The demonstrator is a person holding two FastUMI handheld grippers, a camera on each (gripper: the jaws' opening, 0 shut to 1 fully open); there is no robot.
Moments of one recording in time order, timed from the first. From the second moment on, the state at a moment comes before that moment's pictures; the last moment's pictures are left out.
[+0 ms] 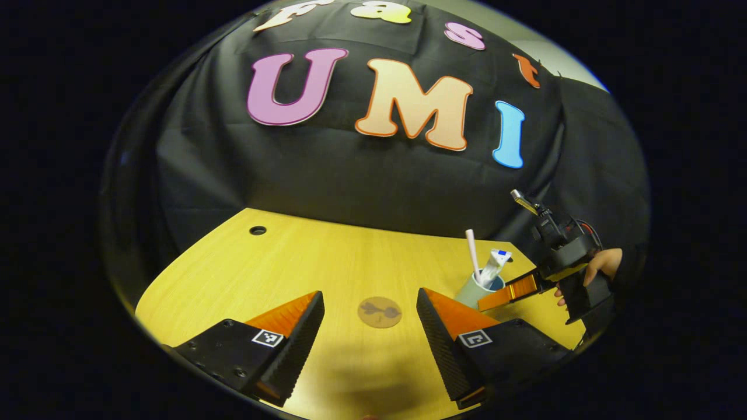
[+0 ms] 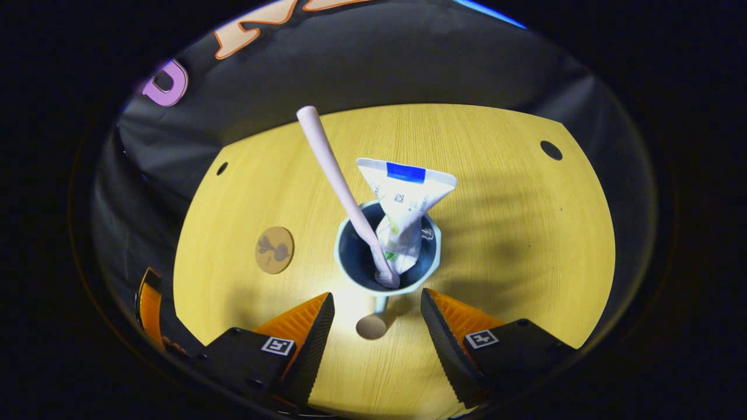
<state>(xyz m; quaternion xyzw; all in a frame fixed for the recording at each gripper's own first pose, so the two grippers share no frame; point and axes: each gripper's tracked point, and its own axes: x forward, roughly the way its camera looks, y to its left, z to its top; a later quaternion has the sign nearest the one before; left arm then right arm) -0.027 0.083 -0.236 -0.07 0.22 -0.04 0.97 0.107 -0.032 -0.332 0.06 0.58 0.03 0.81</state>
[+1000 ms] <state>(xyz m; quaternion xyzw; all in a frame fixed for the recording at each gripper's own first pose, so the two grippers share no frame) -0.040 0.167 -0.239 -0.07 0.22 0.00 0.97 0.105 0.011 -0.367 0.01 0.62 0.04 0.79</state>
